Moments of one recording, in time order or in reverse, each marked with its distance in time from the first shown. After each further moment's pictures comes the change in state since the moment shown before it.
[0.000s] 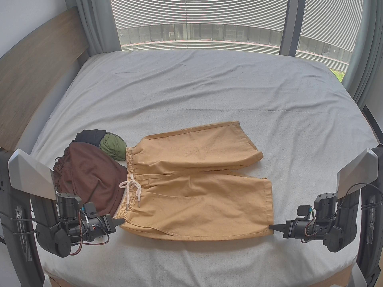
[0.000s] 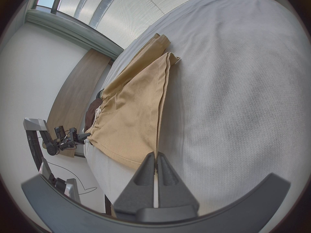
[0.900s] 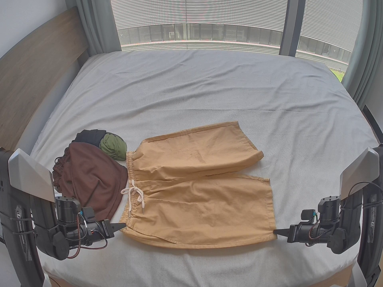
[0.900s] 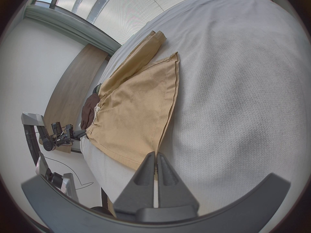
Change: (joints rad) left arm 0.006 0.001 0.052 -0.009 0.003 0.036; right arm -0.032 -0.003 0.069 -0.003 -0.003 -0.061
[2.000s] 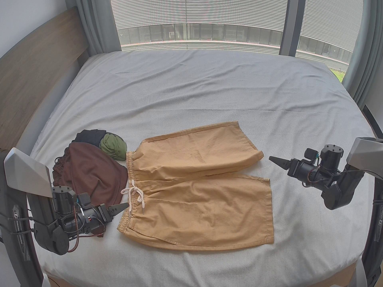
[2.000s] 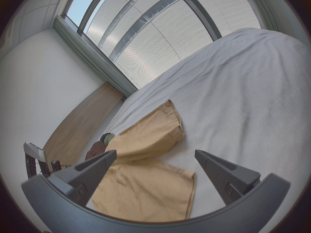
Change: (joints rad) left arm 0.014 -0.026 -0.067 -0.099 0.007 -0.066; right arm -0.065 -0.111 -0.624 0.210 0.003 0.143
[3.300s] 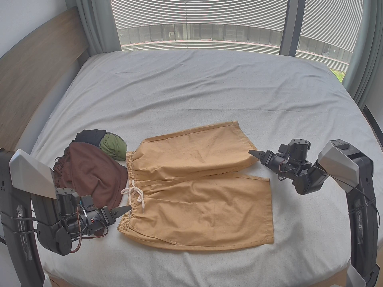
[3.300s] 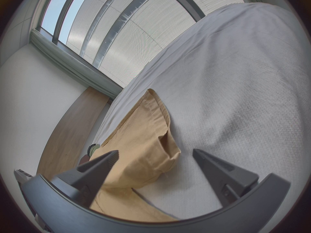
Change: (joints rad) left arm -0.009 0.040 -0.015 0.000 -0.007 0.003; right arm 0.086 0.307 -0.609 0.368 -0.140 0.161
